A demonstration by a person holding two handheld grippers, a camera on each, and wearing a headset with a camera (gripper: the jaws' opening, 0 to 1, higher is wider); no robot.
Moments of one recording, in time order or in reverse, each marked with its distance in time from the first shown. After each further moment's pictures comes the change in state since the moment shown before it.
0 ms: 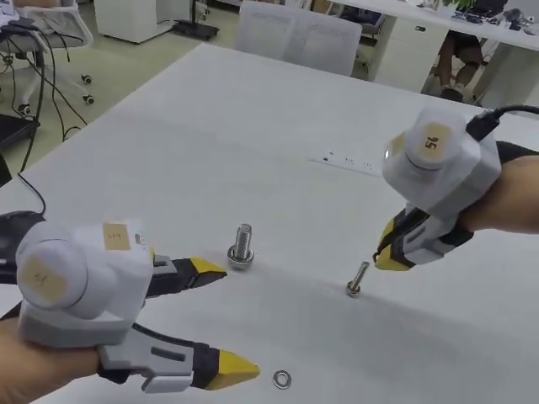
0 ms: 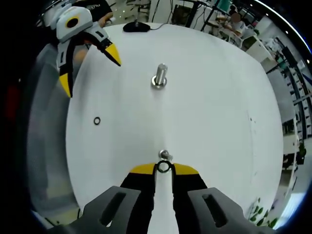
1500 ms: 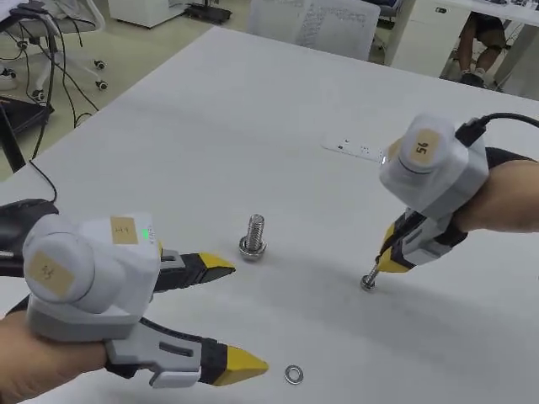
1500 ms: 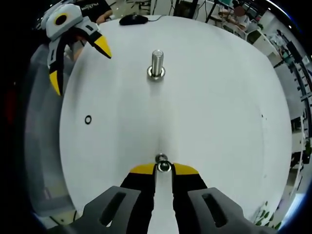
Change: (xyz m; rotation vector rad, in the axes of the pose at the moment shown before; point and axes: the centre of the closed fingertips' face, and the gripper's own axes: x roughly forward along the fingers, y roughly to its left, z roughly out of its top) left arm 0.006 0.005 -0.005 -0.025 0.013 -0.002; right arm 0.037 -0.011 -0.010 0.017 0.028 0.067
